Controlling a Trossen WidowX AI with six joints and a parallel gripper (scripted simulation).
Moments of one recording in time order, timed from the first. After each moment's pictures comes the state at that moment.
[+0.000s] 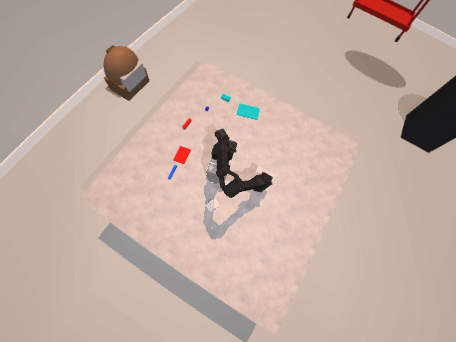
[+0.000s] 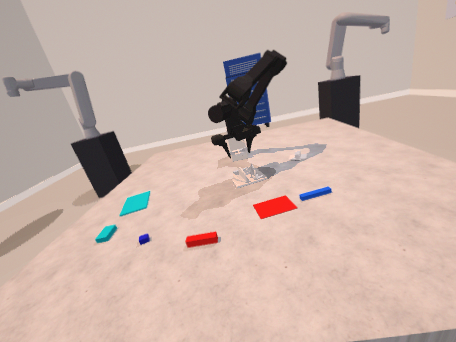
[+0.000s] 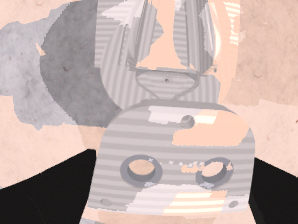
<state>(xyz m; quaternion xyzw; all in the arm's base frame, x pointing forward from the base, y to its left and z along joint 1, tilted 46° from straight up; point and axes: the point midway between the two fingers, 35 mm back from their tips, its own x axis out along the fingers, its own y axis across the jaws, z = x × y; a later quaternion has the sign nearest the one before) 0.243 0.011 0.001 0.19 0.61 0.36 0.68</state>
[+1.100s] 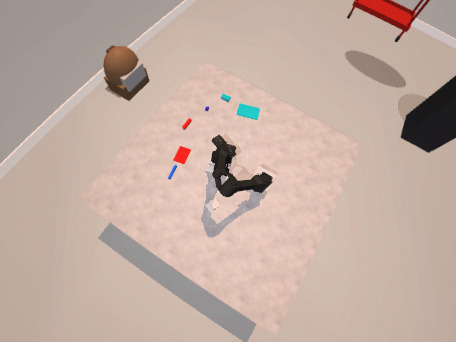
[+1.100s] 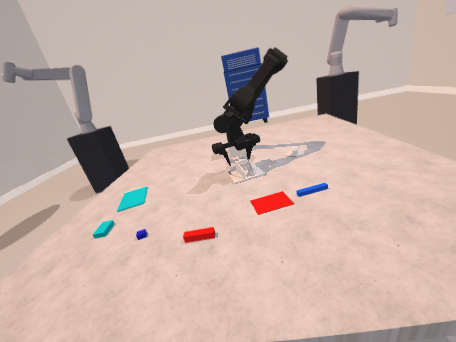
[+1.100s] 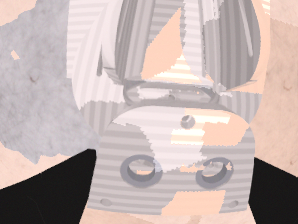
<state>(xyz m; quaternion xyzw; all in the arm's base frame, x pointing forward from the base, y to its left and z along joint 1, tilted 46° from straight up) 0.245 0.048 -0.035 0.19 0.61 0.36 0.68</state>
